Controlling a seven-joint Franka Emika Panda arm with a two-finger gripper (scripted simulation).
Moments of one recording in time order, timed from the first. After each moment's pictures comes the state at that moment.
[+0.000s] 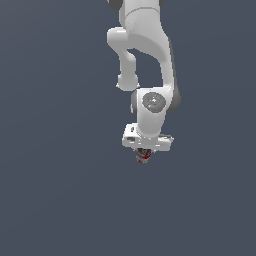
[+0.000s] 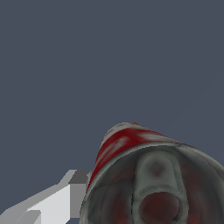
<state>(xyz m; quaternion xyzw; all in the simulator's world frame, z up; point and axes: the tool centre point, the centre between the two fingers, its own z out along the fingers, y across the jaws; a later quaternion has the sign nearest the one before) 0.011 0.074 0.078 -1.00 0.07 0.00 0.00</state>
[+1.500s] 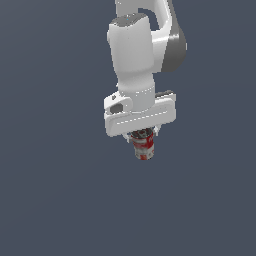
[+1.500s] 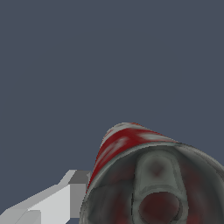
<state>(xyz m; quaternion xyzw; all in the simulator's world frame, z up) 0.070 0.044 0.271 -0.98 -0.10 -0.14 0.07</state>
